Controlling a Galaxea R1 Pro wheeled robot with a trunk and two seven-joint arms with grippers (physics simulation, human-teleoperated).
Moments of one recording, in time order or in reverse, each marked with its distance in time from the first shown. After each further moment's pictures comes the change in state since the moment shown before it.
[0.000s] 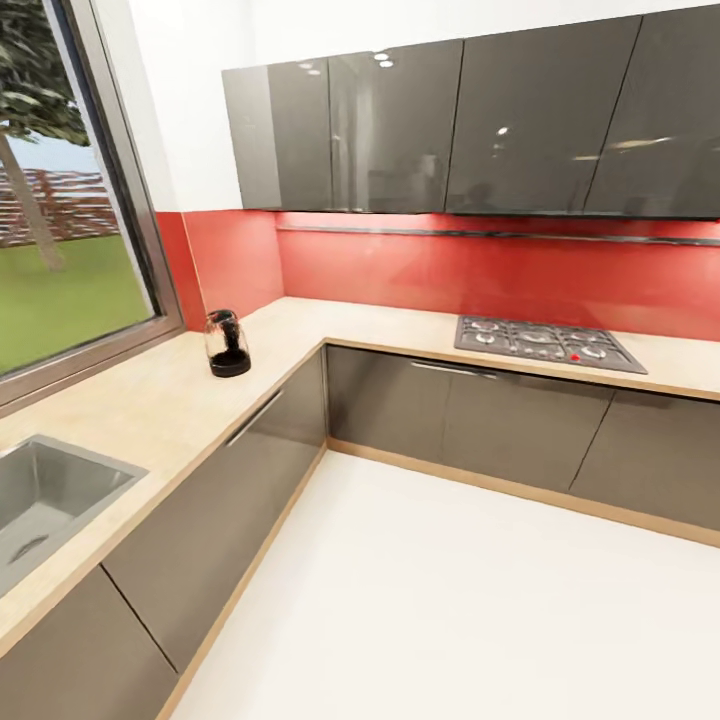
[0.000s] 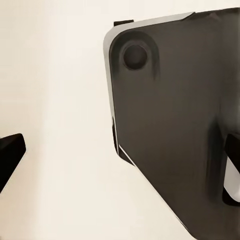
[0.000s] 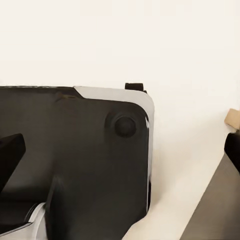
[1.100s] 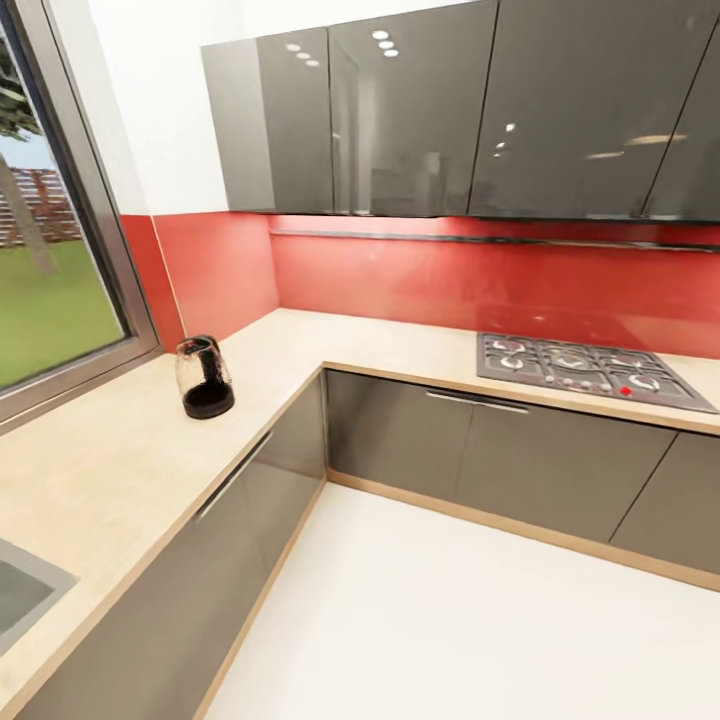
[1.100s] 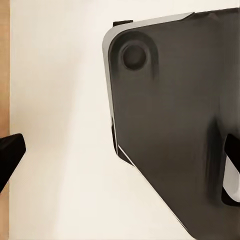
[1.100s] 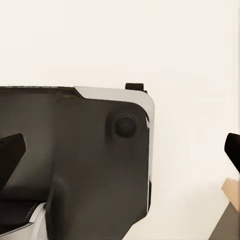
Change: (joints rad) left arm 0.000 -0.001 0.000 0.001 0.000 -0.002 0.000; right arm 0.000 0.001 0.000 0.000 -0.001 0.000 0.000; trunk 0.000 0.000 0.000
